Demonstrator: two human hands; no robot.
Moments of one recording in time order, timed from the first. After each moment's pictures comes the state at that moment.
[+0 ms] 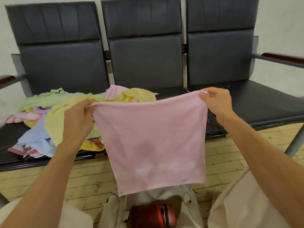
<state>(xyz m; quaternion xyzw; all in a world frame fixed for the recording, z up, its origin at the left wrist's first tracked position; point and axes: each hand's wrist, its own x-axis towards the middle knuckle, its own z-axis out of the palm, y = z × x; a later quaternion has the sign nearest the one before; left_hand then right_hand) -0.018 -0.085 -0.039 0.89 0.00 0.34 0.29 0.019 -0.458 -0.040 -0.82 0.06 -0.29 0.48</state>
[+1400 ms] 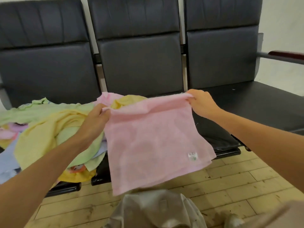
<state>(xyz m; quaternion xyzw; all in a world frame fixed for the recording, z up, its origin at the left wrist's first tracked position) 0.098 -0.118 -0.053 0.85 -0.05 0.13 0.51 0.129 -0.448 -0.045 -0.95 -0.04 -0.19 0.23</state>
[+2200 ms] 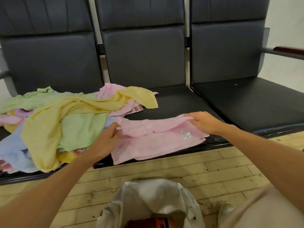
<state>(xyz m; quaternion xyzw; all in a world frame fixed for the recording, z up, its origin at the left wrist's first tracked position) 0.064 -0.116 -0.134 0.92 -0.11 0.05 0.36 0.097 -0.471 -0.115 -0.97 -0.11 0.00 0.20</state>
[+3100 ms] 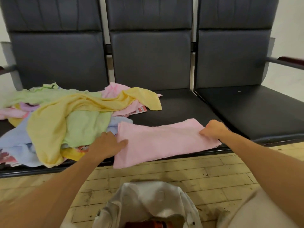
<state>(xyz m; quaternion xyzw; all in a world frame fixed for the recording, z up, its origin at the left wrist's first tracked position) 0.071 -0.107 -0.145 0.99 0.03 -0.03 0.15 0.100 -0.475 -0.124 -0.96 0.17 0.07 0.22</state>
